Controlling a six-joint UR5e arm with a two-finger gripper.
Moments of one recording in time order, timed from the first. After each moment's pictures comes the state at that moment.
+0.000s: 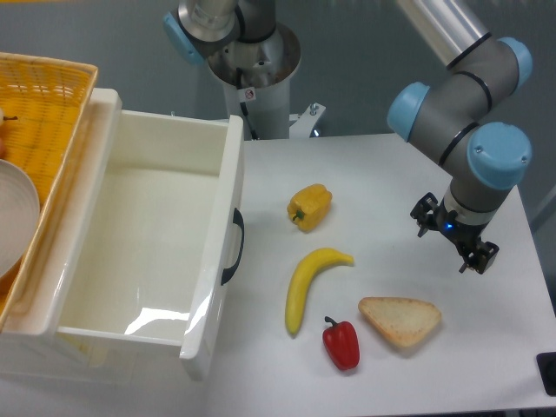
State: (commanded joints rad) arm 2.75 -2.10 -1.41 -1.17 1.56 1.56
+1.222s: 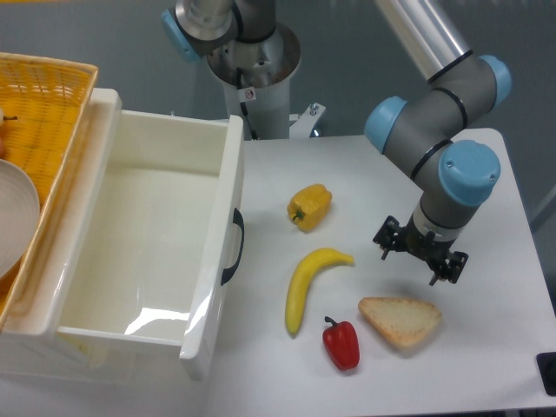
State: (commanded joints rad) arm 2.65 -2.13 -1.44 -1.13 1.42 0.94
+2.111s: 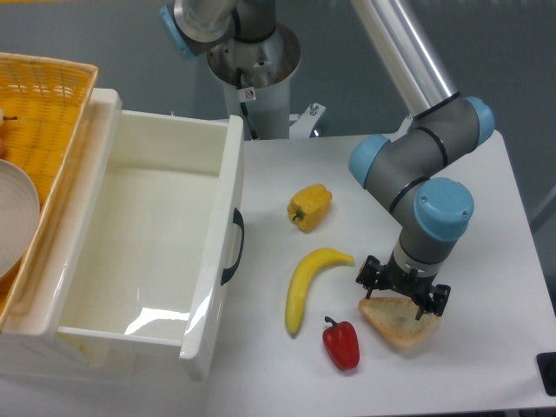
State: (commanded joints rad) arm 2.66 -2.20 -1.46 -0.99 1.44 1.26
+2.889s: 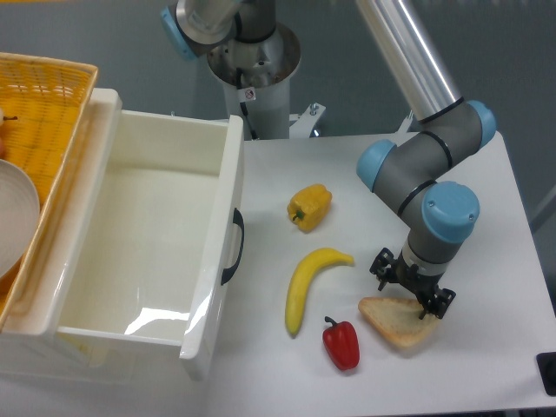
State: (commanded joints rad) arm 2.66 -2.23 -1.46 -0.93 1.46 1.31
